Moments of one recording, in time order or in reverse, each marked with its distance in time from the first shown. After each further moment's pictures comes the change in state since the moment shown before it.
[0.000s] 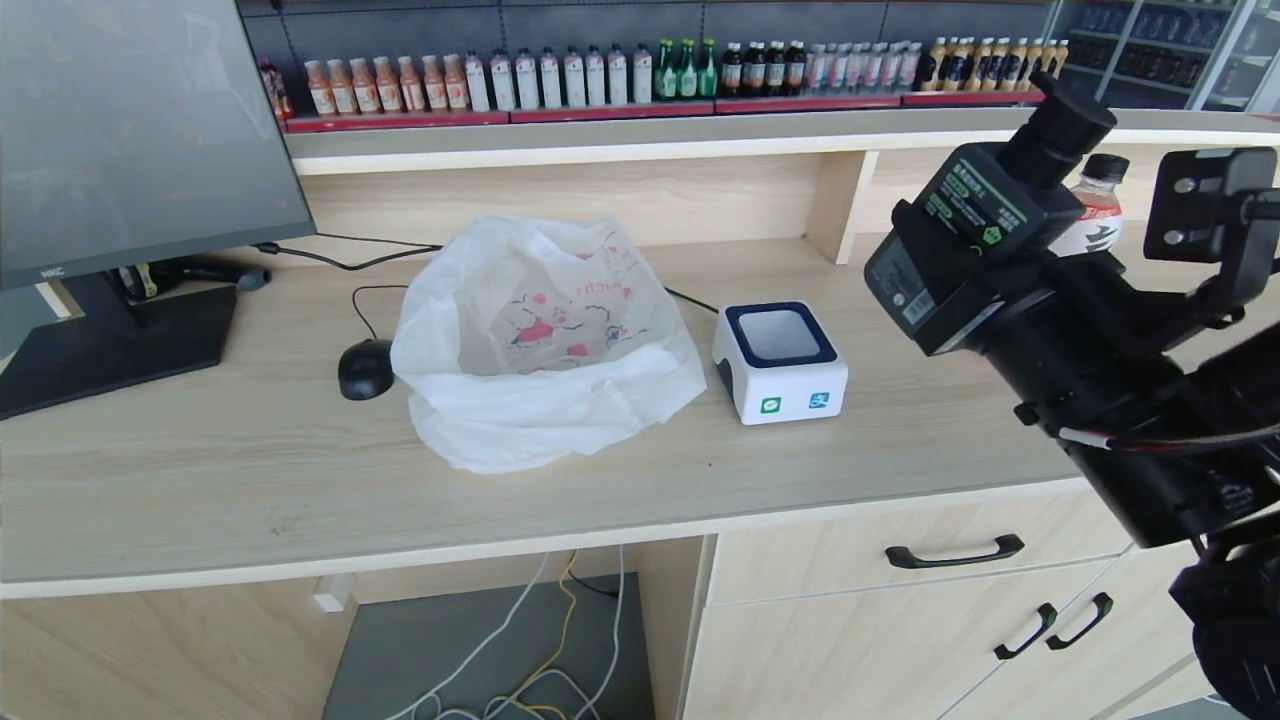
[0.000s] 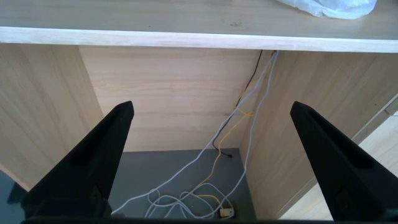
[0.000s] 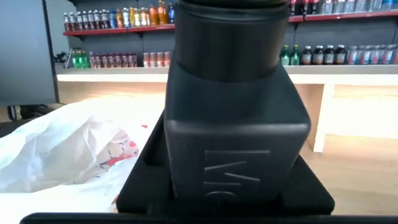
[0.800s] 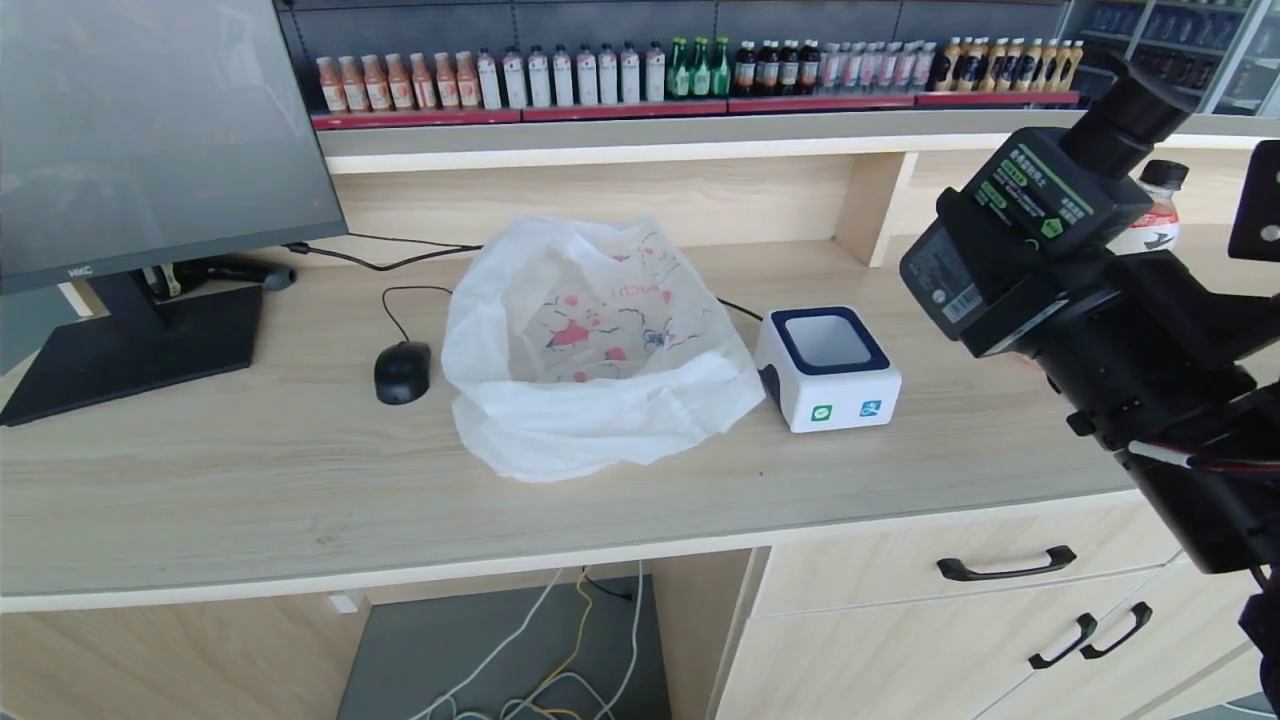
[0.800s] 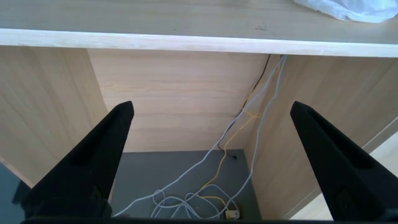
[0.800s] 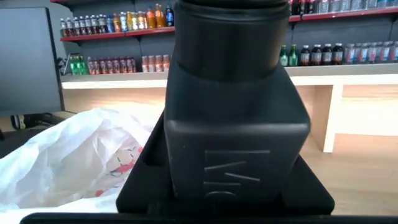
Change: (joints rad) left arm -0.001 0.000 0.000 0.000 0.000 -0.001; right arm -0.001 -0.072 0.040 -0.006 -0.023 0.005
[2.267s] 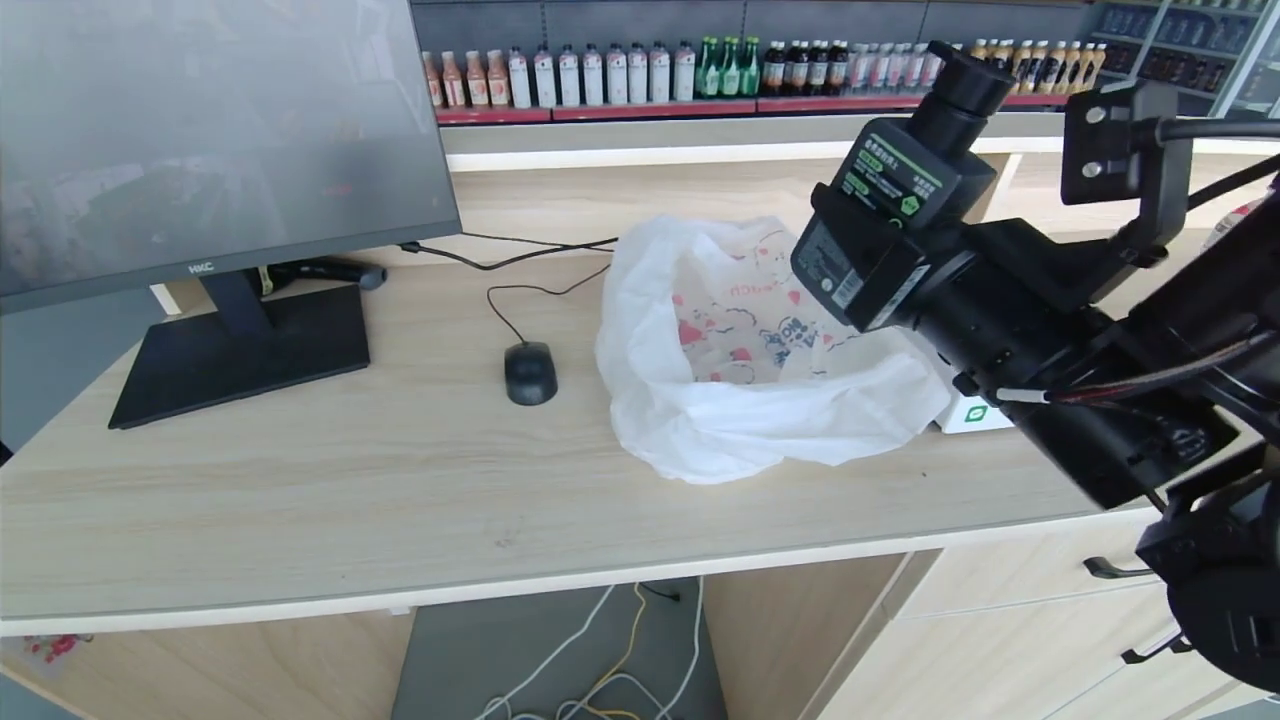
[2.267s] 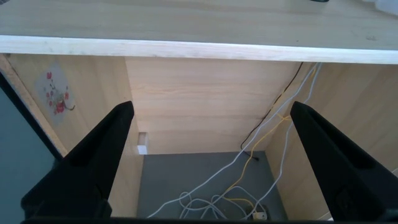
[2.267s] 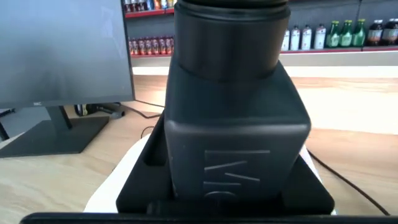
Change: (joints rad) left arm 0.001 0.000 0.000 0.000 0.000 0.000; right arm 0.093 0.090 -0.250 0.276 0.039 0.045
